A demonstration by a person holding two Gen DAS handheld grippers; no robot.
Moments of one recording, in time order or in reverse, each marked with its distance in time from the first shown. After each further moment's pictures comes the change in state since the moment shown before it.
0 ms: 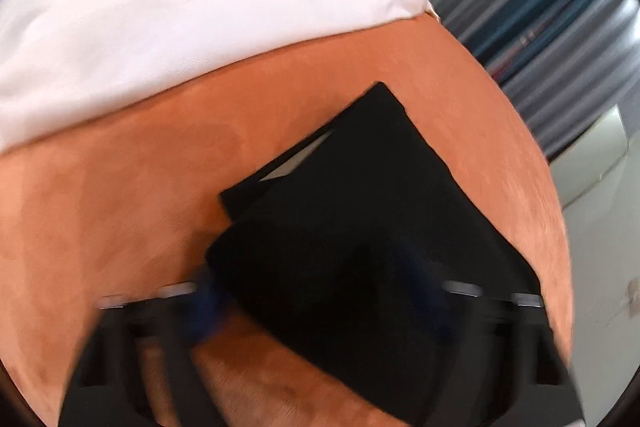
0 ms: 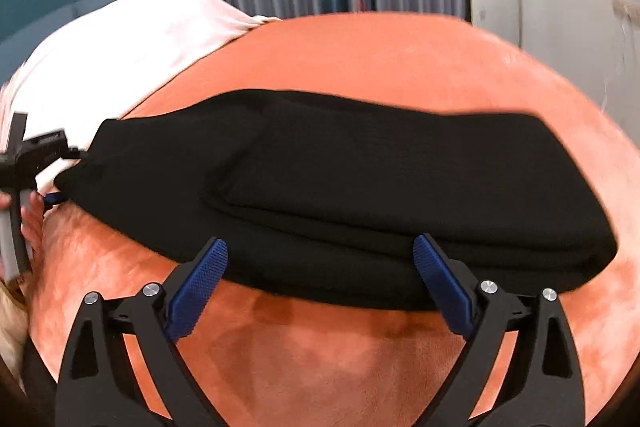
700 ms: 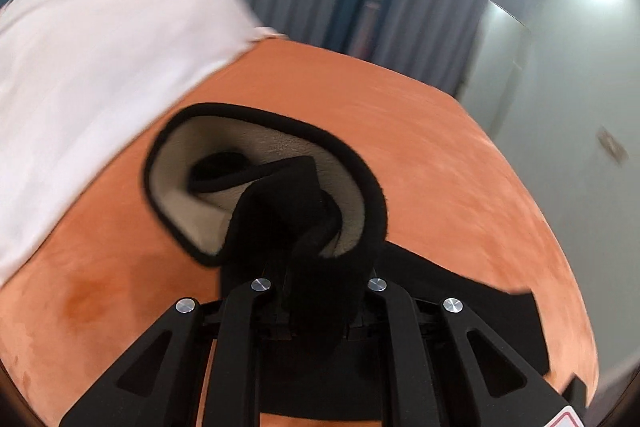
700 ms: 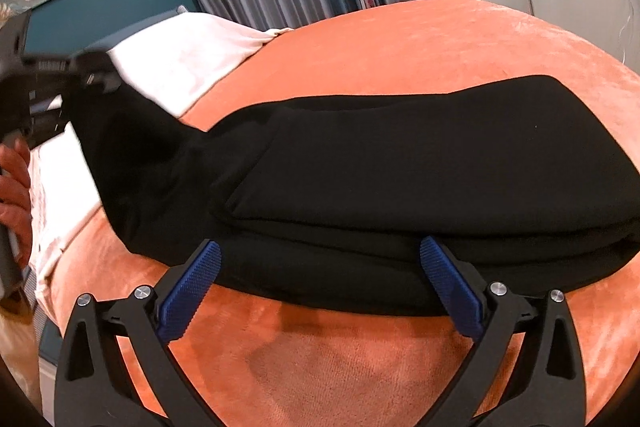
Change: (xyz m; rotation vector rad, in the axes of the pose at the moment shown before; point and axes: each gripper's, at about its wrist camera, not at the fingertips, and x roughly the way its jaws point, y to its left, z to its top) left arm -0.074 -0.258 -0.076 0.533 -0.143 -0.193; right arm -0.004 -0.020 -0.010 0.113 -0.045 0.170
